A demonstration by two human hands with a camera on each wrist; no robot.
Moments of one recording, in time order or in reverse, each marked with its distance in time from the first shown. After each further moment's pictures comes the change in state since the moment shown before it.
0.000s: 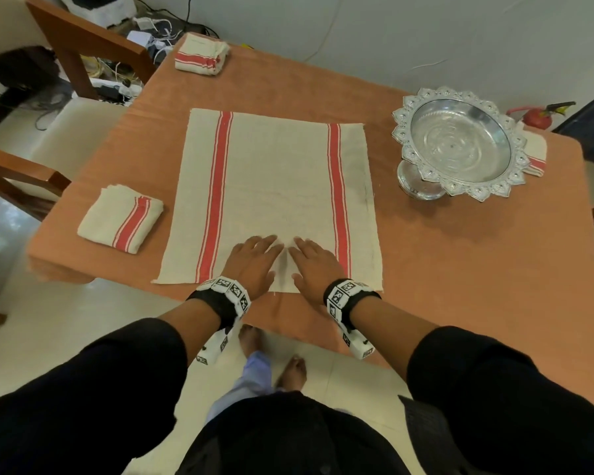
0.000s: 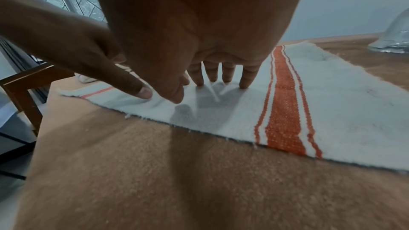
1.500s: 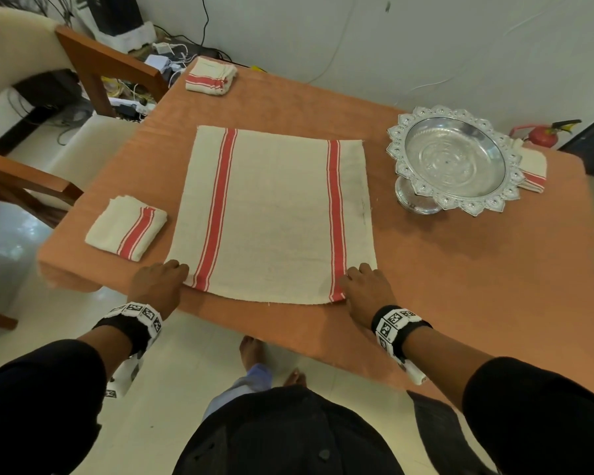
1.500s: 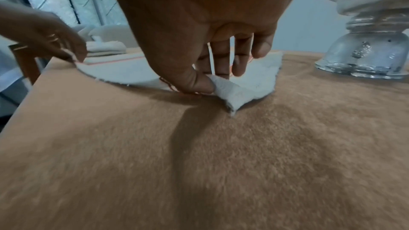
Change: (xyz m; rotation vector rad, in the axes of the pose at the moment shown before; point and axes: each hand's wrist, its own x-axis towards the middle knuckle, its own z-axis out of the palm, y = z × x) left_hand -0.090 -0.116 -0.015 0.188 -0.011 -0.314; right_hand -0.066 0.078 -0.011 -0.276 0.074 0.053
